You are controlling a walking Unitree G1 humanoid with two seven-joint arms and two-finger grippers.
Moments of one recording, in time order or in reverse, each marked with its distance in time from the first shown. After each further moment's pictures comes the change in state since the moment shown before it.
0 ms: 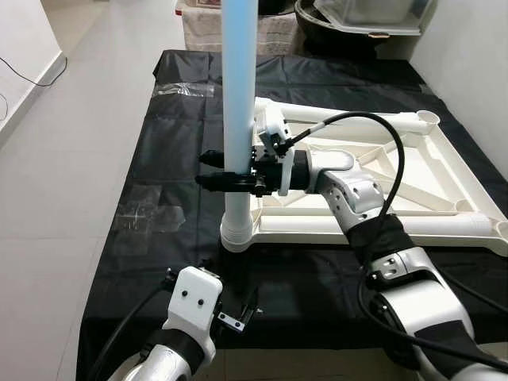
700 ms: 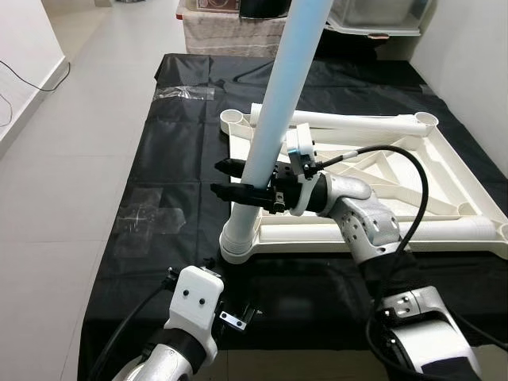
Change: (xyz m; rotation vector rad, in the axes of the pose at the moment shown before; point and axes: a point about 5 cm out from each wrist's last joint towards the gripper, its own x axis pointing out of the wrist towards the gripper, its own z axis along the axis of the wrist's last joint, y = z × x) left arm 0.001 0.000 0.000 0.001 -0.004 -0.003; right arm -0.018 0.022 -0.018 -0.004 -0.117 -0.132
